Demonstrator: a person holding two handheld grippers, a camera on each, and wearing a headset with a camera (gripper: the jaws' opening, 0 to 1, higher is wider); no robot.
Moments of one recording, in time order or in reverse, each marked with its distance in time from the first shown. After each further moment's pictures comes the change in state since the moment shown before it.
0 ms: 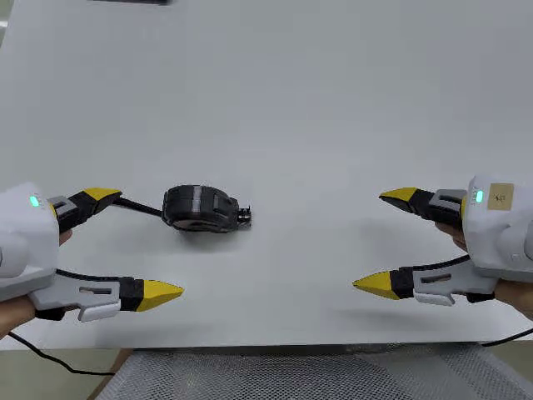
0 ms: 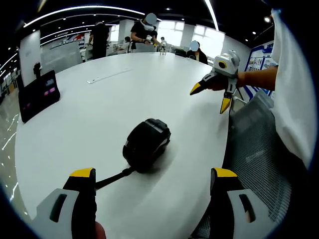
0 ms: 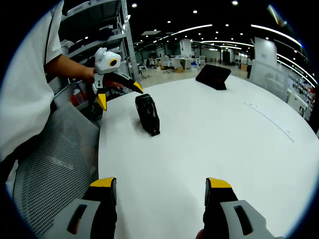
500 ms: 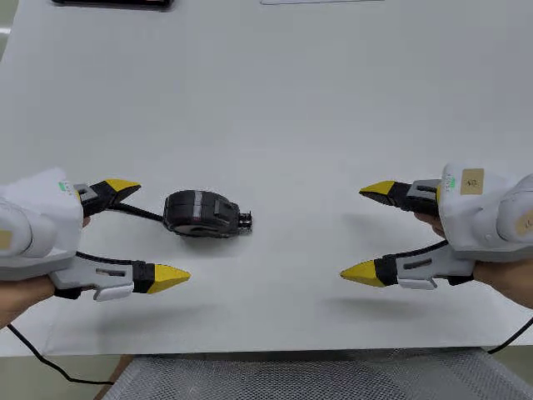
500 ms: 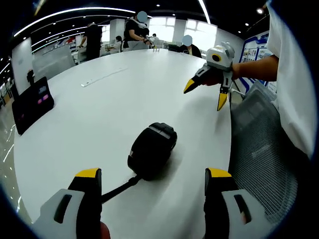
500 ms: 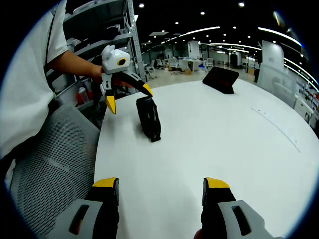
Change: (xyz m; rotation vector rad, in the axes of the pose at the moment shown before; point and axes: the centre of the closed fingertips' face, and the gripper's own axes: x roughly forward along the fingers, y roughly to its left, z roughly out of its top) left arm 0.015 0.012 0.006 0.069 0.029 -0.022; right arm 0.019 -0.008 0.012 -0.046 -0.009 0.053
